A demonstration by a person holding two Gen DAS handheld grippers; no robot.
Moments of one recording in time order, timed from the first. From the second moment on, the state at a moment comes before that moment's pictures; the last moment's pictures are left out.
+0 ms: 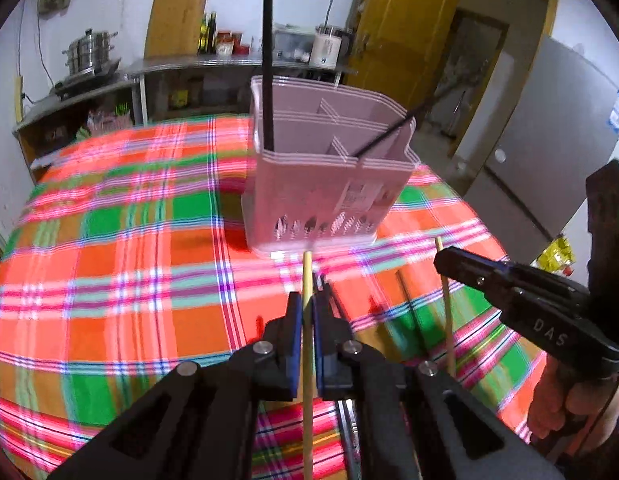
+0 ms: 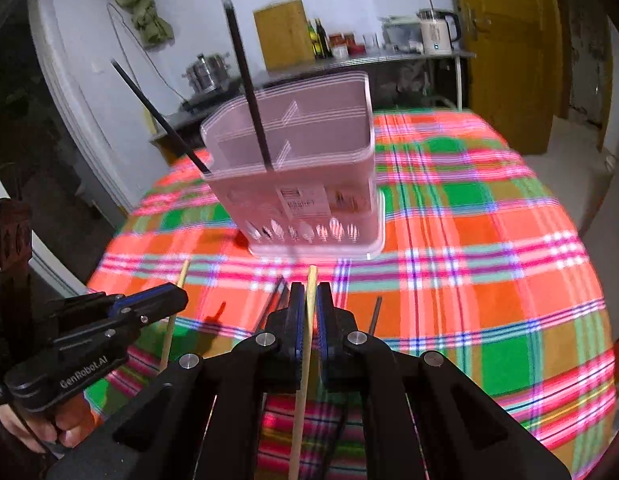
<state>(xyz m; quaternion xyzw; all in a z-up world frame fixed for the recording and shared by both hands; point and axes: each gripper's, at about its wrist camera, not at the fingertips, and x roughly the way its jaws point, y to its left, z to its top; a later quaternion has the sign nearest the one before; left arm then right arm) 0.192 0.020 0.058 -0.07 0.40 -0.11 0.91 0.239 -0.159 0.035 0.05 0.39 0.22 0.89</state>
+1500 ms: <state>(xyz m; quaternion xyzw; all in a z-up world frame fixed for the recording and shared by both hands) 0.236 0.034 0.212 -0.06 0.23 -0.10 0.96 0.228 -0.145 0.188 0.05 0.21 0.26 0.94</state>
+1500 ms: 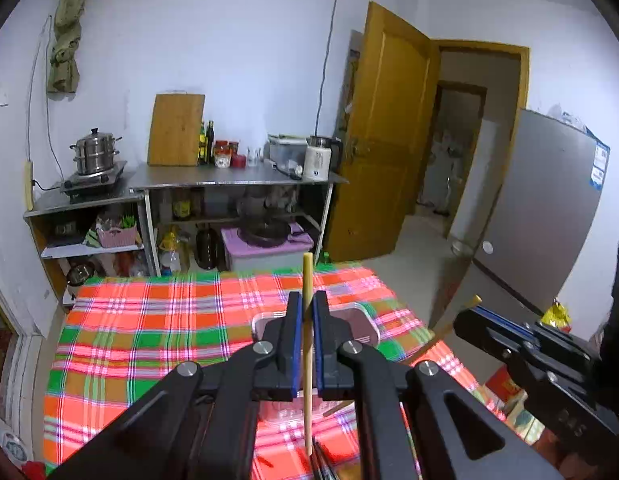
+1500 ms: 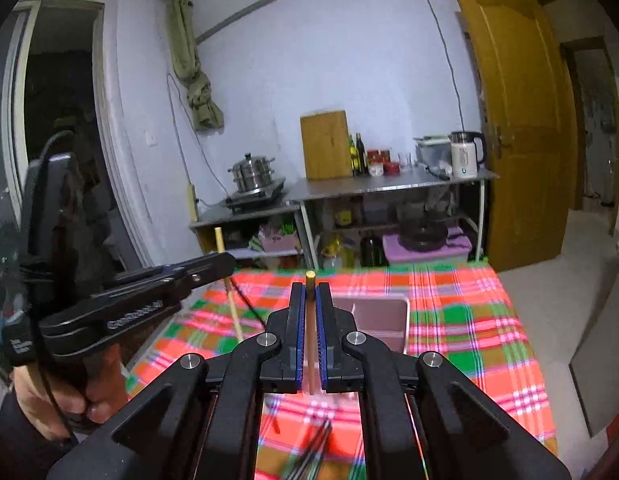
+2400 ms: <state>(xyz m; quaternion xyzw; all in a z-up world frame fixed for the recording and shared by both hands) 0.274 0.044 0.202 -0.08 0.18 -0.07 0.98 0.279 -0.136 0.160 0.05 0.24 0.23 0.94</state>
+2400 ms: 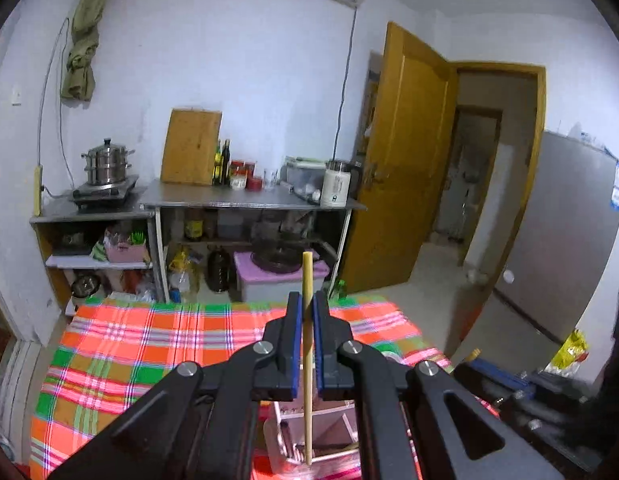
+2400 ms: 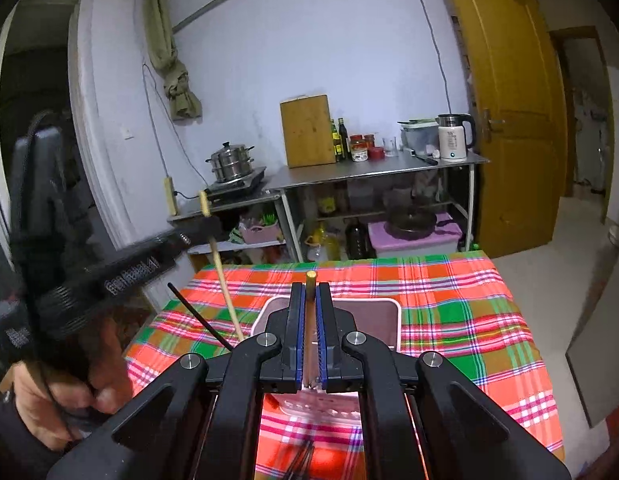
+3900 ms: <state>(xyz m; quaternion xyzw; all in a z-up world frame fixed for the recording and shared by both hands) 0.163 0.046 0.131 -0.09 0.24 -0.11 0.96 0.194 -0.178 0.121 0.08 0.27 0.24 0.93</state>
